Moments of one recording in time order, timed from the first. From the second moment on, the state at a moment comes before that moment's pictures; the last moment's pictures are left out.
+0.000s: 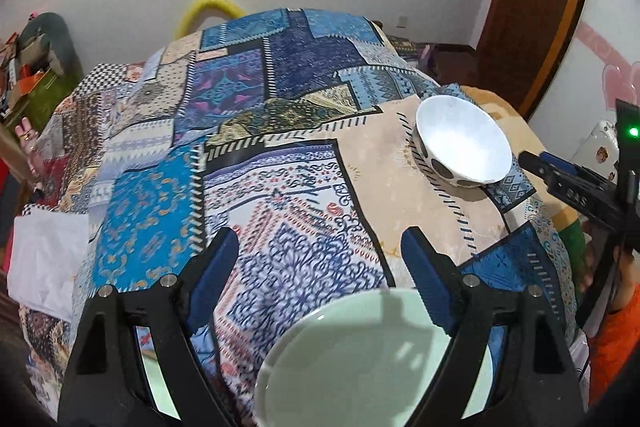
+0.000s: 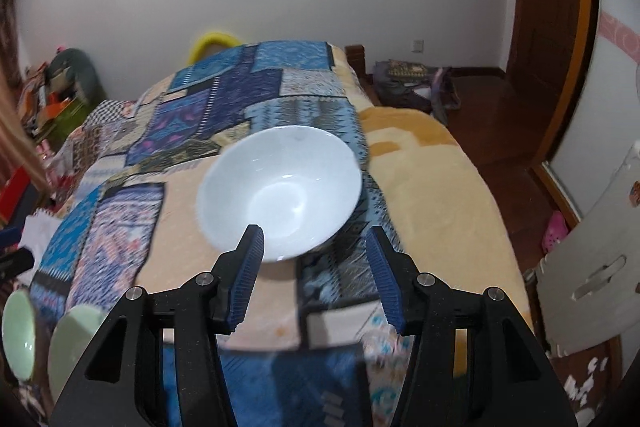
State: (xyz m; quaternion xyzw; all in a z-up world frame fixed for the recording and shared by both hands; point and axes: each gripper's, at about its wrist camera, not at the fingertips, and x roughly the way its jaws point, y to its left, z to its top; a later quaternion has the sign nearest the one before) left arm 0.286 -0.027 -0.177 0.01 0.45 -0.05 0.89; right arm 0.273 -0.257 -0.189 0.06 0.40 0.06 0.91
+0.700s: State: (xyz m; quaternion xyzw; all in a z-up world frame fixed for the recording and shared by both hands) left arm 0.346 -0.067 -0.217 0.01 0.49 -0.08 0.87; right arm 0.302 -0.253 -0.222 0.07 0.45 0.12 0.88
